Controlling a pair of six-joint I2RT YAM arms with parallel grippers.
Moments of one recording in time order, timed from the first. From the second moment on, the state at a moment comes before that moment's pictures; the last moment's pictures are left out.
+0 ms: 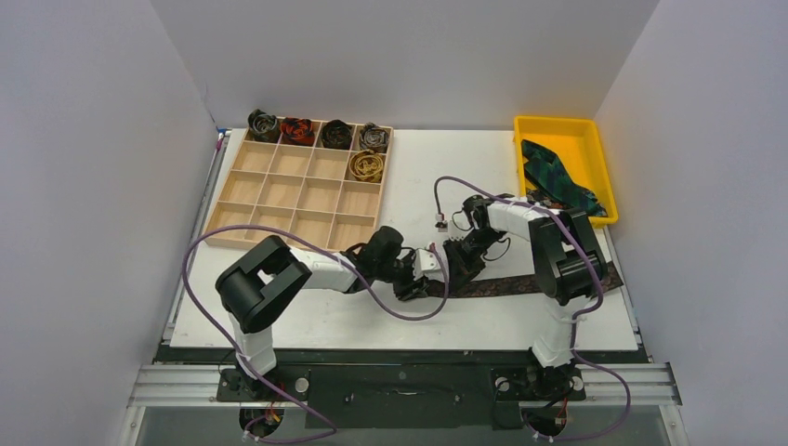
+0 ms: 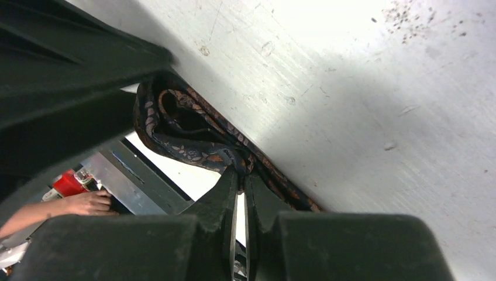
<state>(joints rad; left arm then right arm) -0.86 1.86 0.87 0.31 0.53 0.37 0.33 1.92 1.15 -0.90 -0.60 -0.17</state>
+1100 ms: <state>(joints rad) -0.87 1.88 0.84 0.43 0.54 0.35 0.37 1.93 1.18 -0.86 -0.60 -0.10</state>
